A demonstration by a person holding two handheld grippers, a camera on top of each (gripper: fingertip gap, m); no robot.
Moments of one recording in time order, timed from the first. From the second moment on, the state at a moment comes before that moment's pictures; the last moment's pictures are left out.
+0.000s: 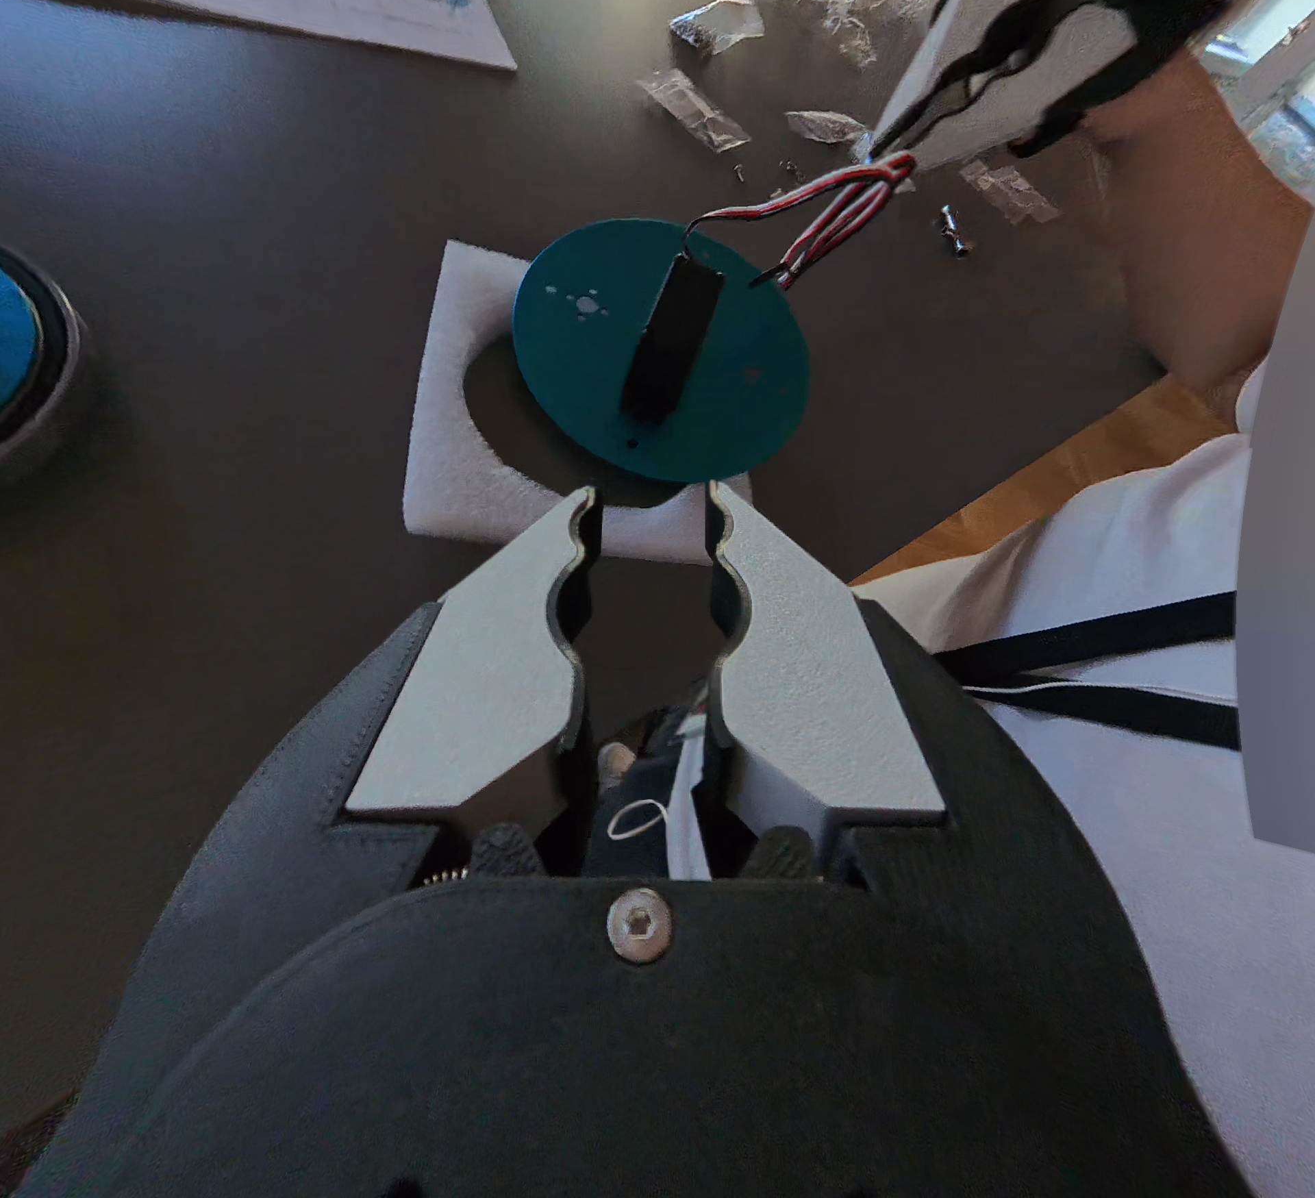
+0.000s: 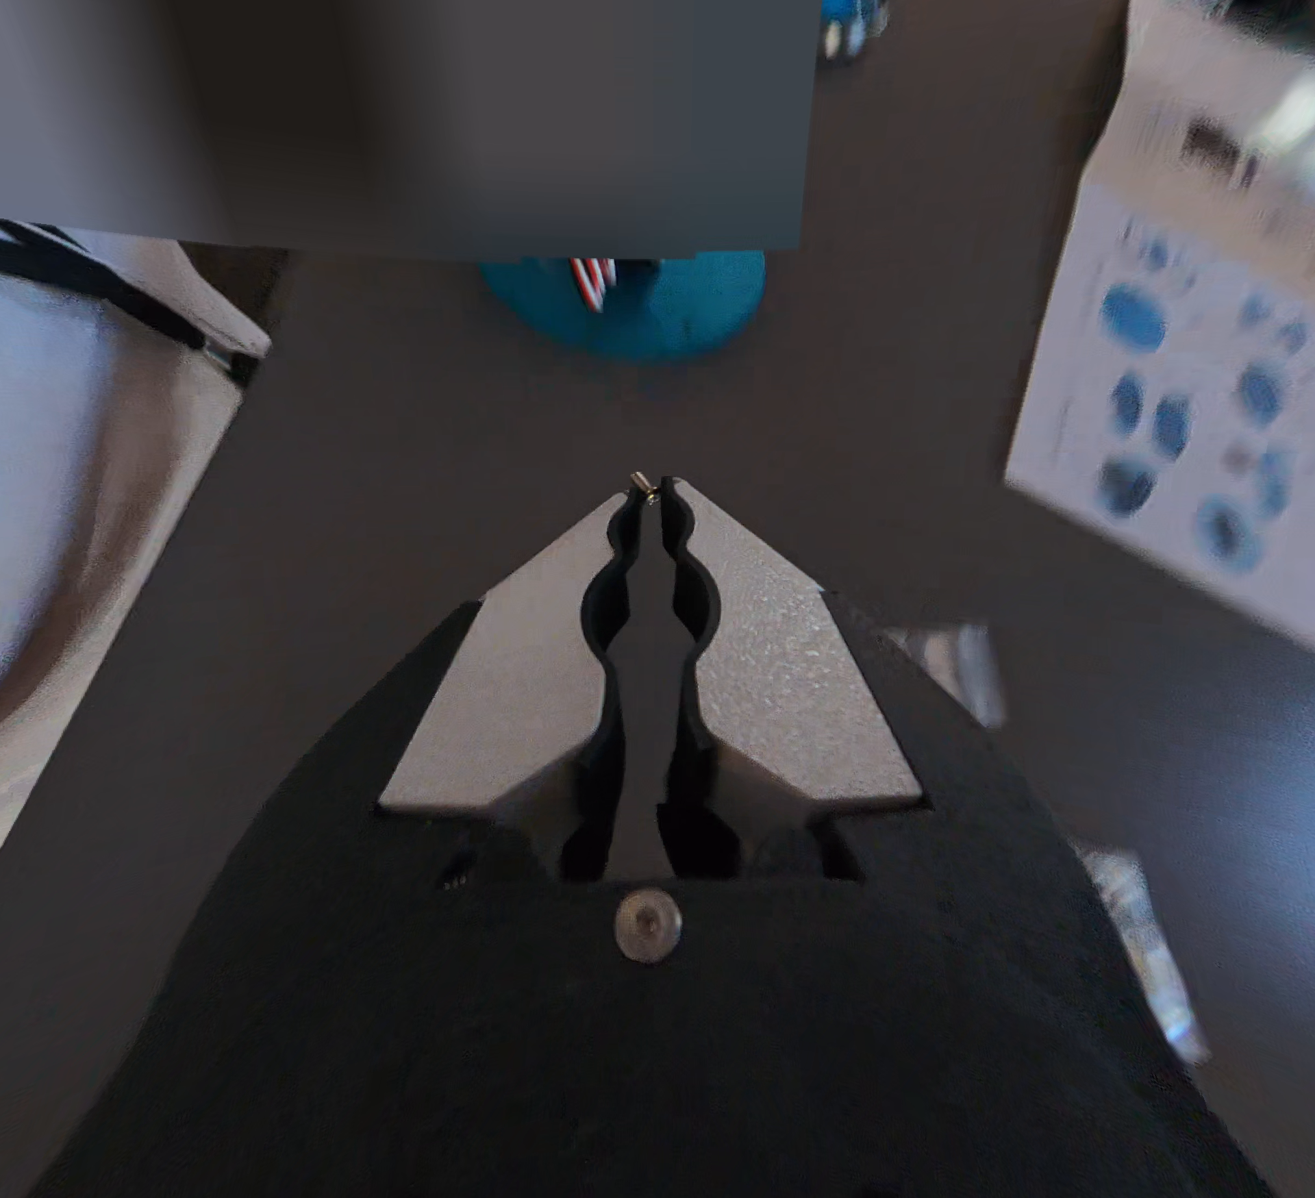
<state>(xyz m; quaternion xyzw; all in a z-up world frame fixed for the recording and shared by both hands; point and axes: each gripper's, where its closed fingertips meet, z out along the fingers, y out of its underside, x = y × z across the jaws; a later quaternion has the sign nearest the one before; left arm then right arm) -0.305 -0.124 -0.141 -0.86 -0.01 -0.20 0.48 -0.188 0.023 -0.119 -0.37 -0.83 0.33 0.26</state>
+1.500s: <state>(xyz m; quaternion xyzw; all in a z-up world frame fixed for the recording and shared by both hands) -0.321 -0.113 -0.114 -0.76 0.10 -0.10 0.63 -0.207 -0.005 -0.108 -0.50 -0.68 0.50 0.20</state>
